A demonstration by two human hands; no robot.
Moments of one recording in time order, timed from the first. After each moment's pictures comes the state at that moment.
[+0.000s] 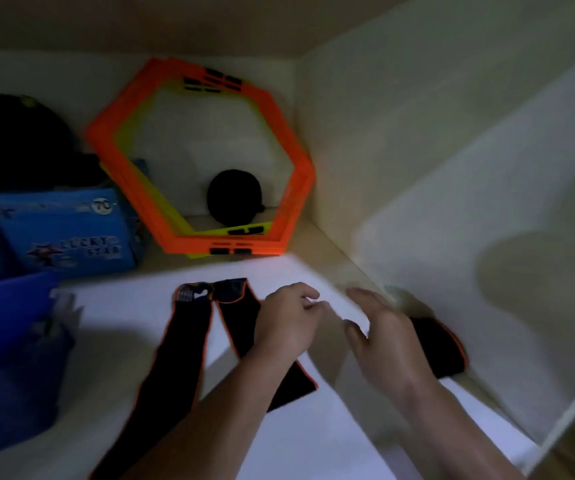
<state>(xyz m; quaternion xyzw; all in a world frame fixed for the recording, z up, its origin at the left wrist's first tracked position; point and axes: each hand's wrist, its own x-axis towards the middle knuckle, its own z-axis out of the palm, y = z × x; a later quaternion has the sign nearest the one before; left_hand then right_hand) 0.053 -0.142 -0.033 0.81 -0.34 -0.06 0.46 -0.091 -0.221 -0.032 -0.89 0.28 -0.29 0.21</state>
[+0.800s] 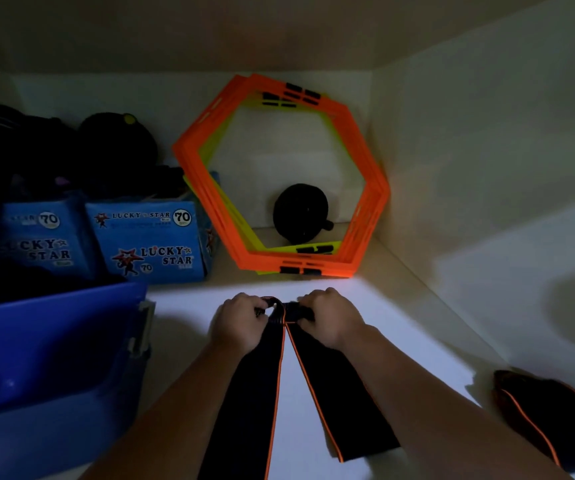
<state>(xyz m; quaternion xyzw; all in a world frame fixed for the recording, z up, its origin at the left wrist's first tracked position) 0.262 -0.050 -0.076 0.91 -0.28 0.05 0.31 0.149 -0.217 -0.051 -0.98 0.12 -0.09 0.12</state>
